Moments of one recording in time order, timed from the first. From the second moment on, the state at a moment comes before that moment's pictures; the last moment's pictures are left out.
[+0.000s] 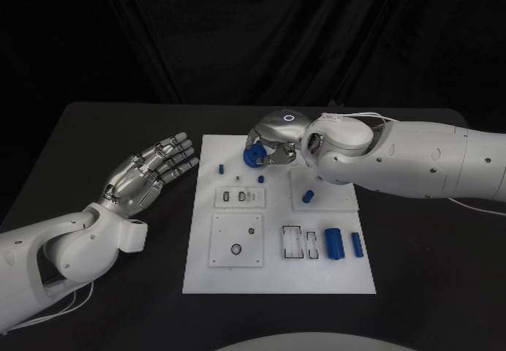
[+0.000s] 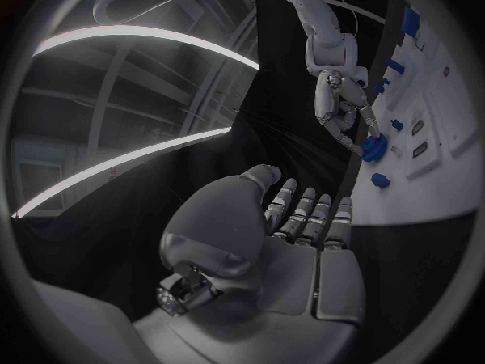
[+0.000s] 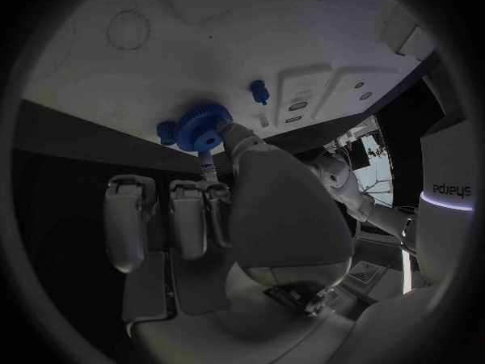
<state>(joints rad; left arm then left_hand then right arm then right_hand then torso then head) 1.24 -0.98 -0.21 1.63 0.09 0.10 0.68 1.32 0.24 0.15 0.08 0.60 0.40 0.13 0.10 0.05 0.12 0.24 0.37 0.05 0.10 0.23 0.19 0.04 0.15 0.10 0.29 0.07 0.04 1.48 -0.71 -0.25 1.48 -1.67 -0.31 -0.09 1.43 -0.10 0.27 0.13 0.27 0.89 0.11 0.25 0.15 1.47 0.02 1.57 1.31 1.47 -0.04 1.57 1.31 0.02 1.47 0.07 1.50 1.31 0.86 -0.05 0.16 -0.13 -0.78</state>
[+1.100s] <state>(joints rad) 1.24 -0.98 -0.21 1.63 0.09 0.11 0.68 1.32 0.24 0.16 0.08 0.60 0.40 0.13 0.10 0.05 0.12 0.24 0.37 0.05 0.10 0.23 0.19 0.04 0.15 0.10 0.29 0.07 0.04 1.47 -0.76 -0.24 1.51 -1.67 -0.30 -0.10 1.45 -0.10 0.33 0.09 0.26 0.57 0.08 0.06 0.19 1.46 0.00 1.57 1.31 1.47 -0.05 1.57 1.31 0.04 1.46 0.06 1.44 1.31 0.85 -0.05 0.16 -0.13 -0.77</state>
